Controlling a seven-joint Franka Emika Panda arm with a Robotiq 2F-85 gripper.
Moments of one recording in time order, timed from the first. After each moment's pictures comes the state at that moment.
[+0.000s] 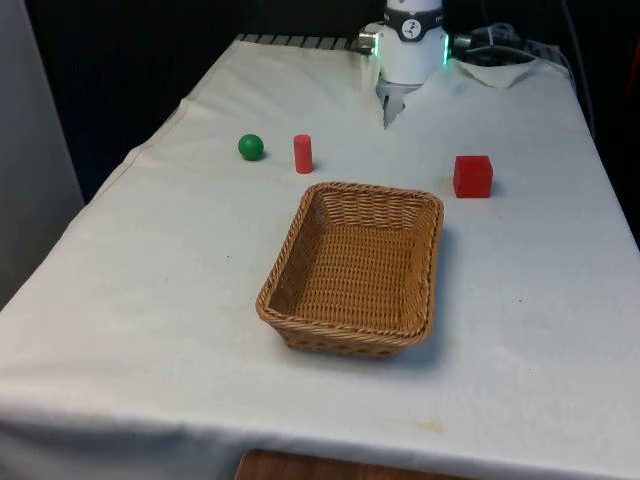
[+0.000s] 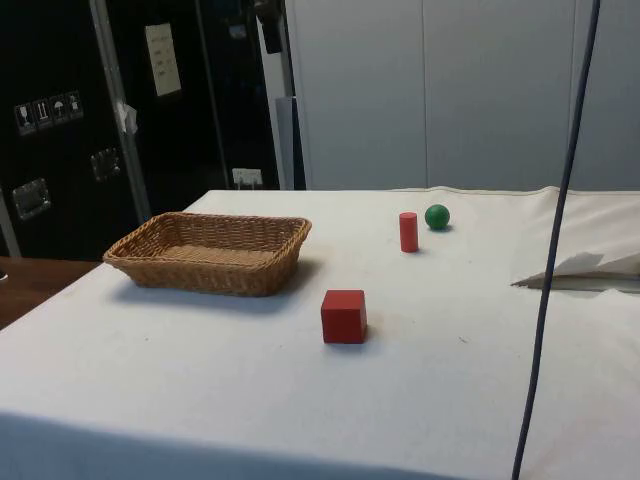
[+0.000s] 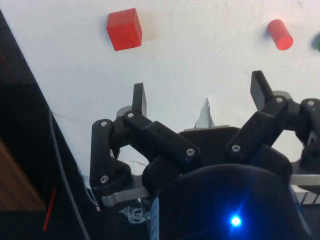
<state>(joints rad) 0.61 0.07 -0.62 -1.85 0.06 1.83 -0.06</state>
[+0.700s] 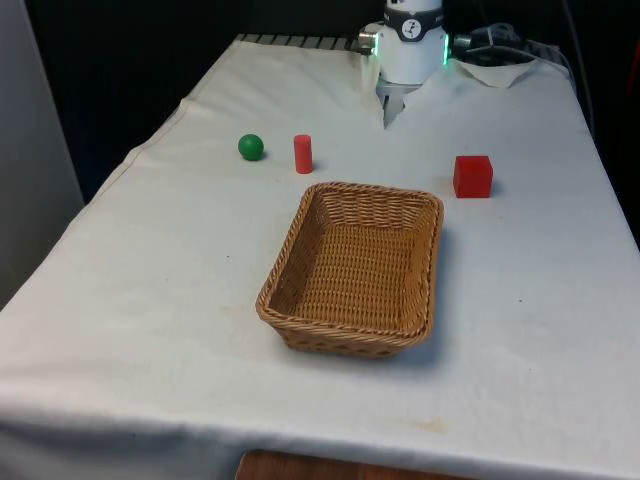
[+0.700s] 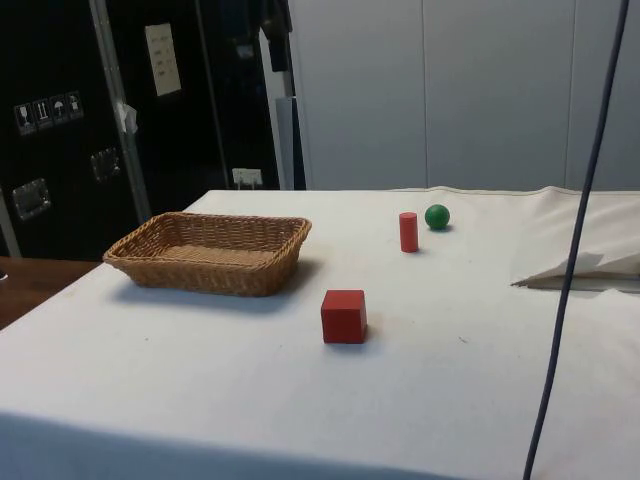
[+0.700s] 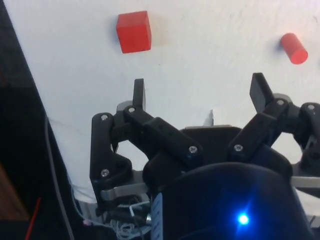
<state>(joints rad) 0.61 -0.02 -0.56 -2.00 0.02 1.97 0.01</state>
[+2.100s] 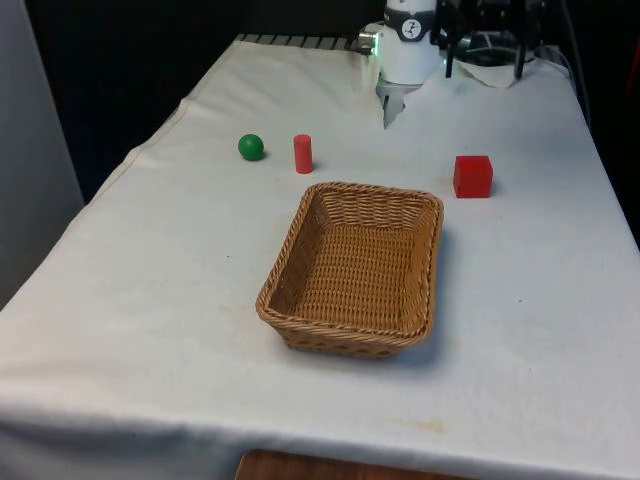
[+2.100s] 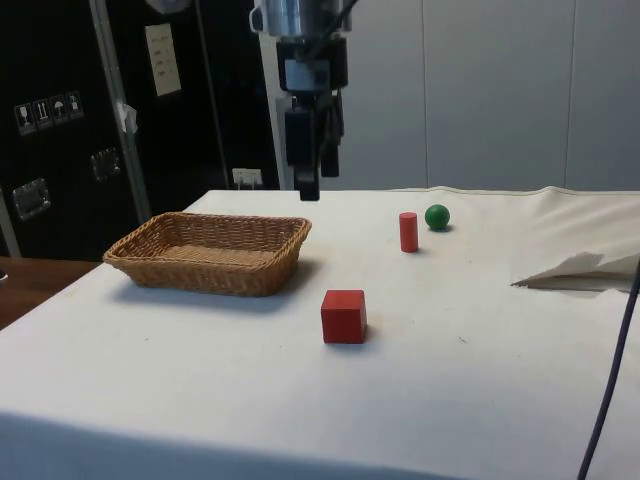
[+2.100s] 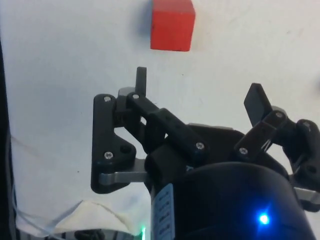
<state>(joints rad) 0.61 -0.11 -0.37 -2.47 -0.09 2.42 0.23</state>
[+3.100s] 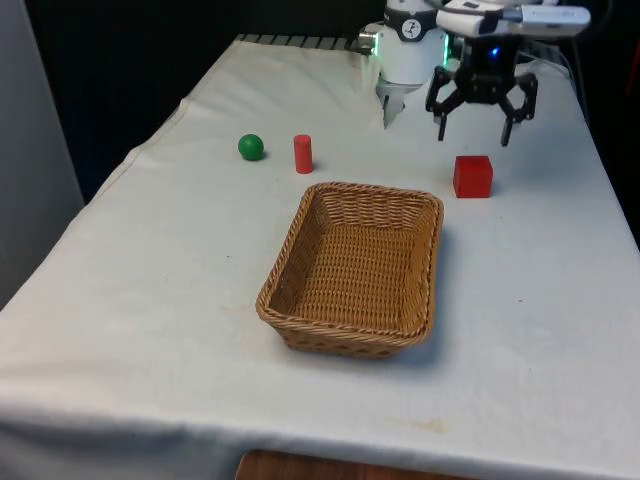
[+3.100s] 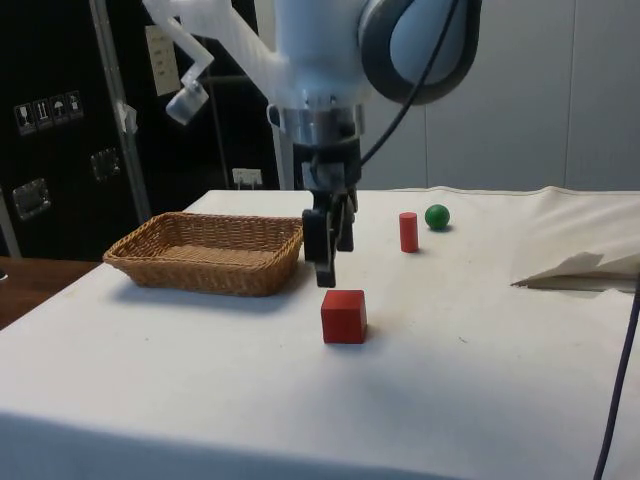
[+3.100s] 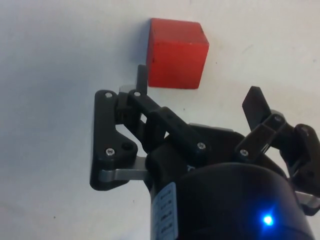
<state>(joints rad) 0.61 0.12 -0.35 -2.53 -0.08 2.68 0.28</state>
